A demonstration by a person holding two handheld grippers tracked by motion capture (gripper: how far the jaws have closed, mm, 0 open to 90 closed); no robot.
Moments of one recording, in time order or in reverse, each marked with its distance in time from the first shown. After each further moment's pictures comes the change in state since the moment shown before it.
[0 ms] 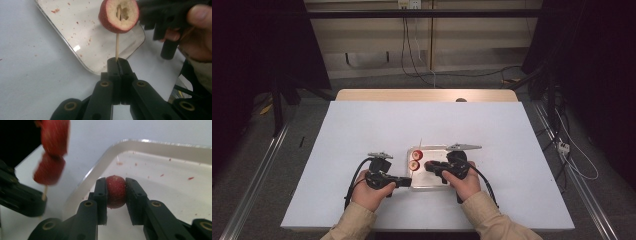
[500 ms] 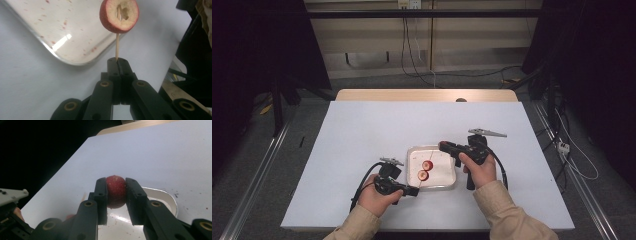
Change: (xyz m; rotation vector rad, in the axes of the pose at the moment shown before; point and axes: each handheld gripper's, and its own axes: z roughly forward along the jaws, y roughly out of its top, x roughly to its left) left arm -0.019 -0.005 0.020 0.115 -0.044 0.041; right arm -0.014 0.037 -0.046 -0.173 -0.023 0.095
